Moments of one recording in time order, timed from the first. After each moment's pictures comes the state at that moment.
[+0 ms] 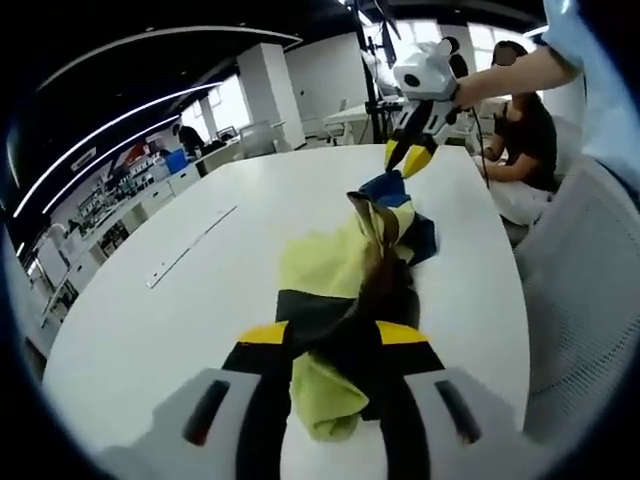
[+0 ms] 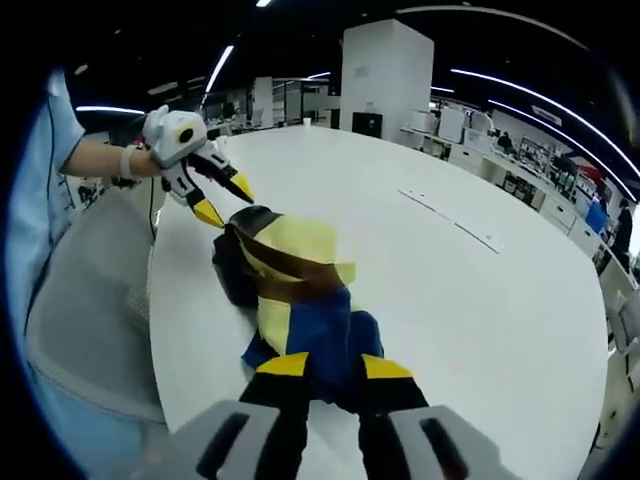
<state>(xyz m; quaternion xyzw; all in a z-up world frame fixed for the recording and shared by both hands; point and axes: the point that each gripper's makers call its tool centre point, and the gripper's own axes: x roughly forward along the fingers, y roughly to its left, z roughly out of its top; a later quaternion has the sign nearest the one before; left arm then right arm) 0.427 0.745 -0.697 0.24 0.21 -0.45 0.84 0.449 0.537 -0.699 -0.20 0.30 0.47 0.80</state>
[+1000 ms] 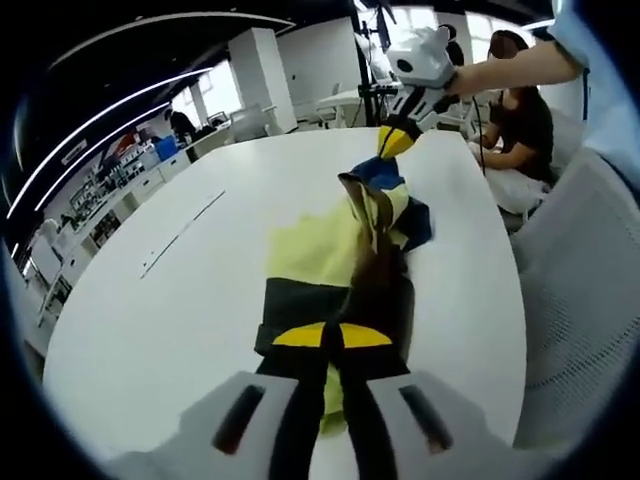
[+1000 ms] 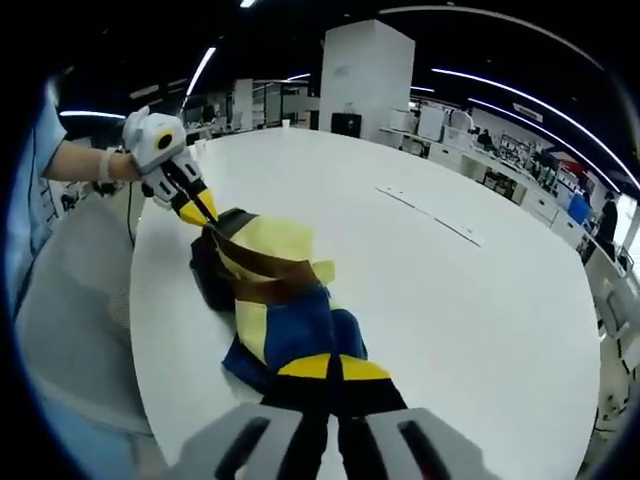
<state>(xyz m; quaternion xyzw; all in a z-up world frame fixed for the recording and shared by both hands) 0.423 0.748 -0.707 0.24 0.25 -0.45 0.82 0.460 0.531 -0.702 -0.19 0.30 0.43 0.83</state>
